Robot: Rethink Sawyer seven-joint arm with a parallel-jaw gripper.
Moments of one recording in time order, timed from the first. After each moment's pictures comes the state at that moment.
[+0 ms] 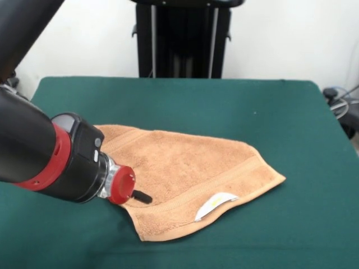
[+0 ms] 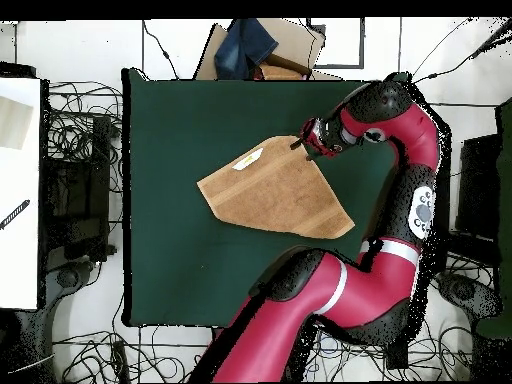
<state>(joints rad) -0.49 0.18 0.22 0.29 0.13 1.68 1.65</state>
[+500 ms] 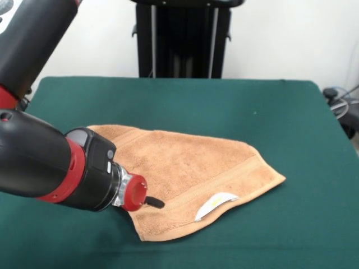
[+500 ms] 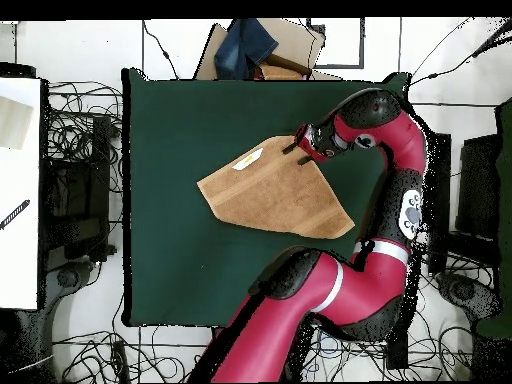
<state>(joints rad) -0.49 0.23 0.26 0.28 0.13 1.68 1.65</state>
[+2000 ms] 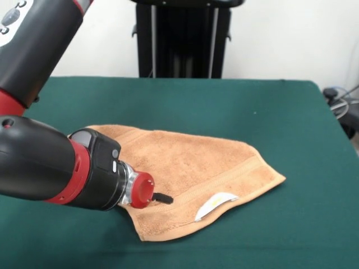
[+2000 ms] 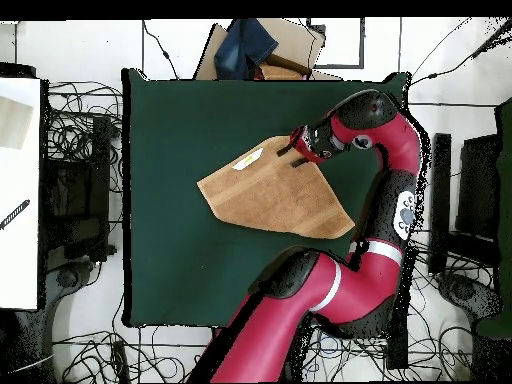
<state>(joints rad) -0.49 0.25 0.31 0.24 0.10 1.74 1.65</state>
